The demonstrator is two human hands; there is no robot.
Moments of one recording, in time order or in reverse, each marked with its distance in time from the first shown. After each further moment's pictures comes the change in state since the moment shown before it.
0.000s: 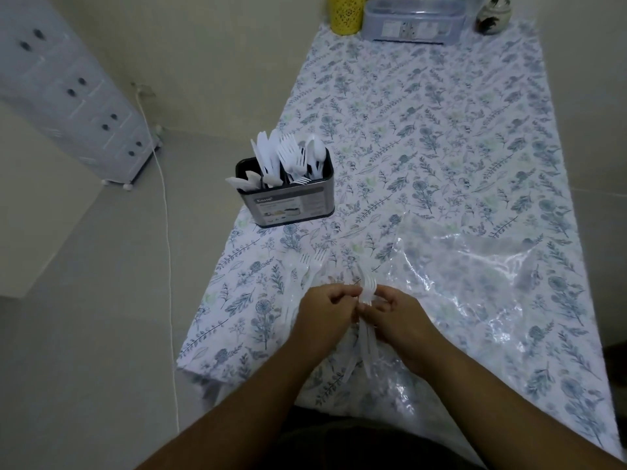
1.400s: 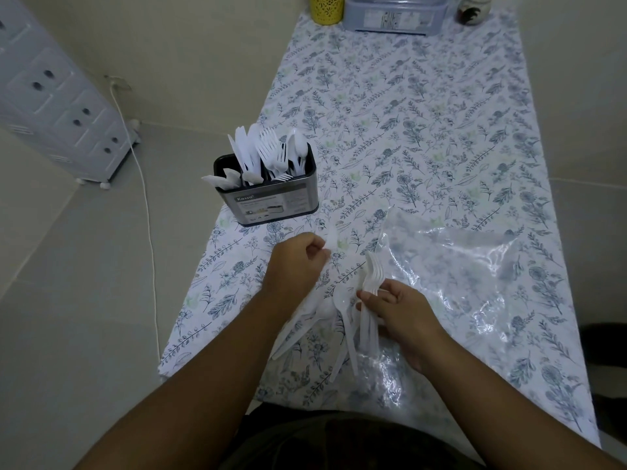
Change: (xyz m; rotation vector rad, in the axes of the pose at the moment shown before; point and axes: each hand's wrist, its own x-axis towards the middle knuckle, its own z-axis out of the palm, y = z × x) left_hand 0.063 0.022 -0.024 0.362 0.158 0.283; right_hand -0.005 -0.005 -0.017 0.099 0.137 0.031
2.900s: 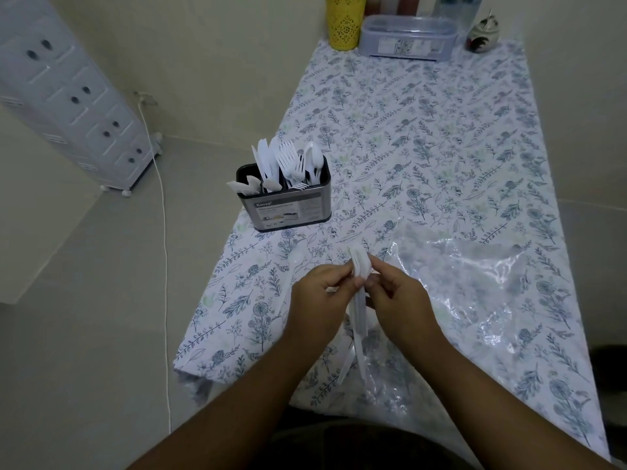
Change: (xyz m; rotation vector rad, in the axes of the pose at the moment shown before) left_hand -0.068 0.031 0.001 -0.441 0.083 0.017; right_hand -0.011 -0.018 0.021 -0.388 0.052 -0.436
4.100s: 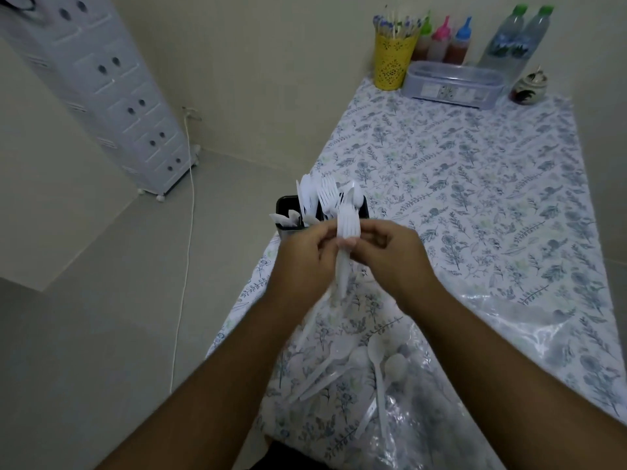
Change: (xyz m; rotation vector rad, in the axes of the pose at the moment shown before) left_hand 0.086 0.055 -0.079 0.283 0.112 0.264; right_hand 0.096 -0.108 0.033 0.144 -0.153 -0.166
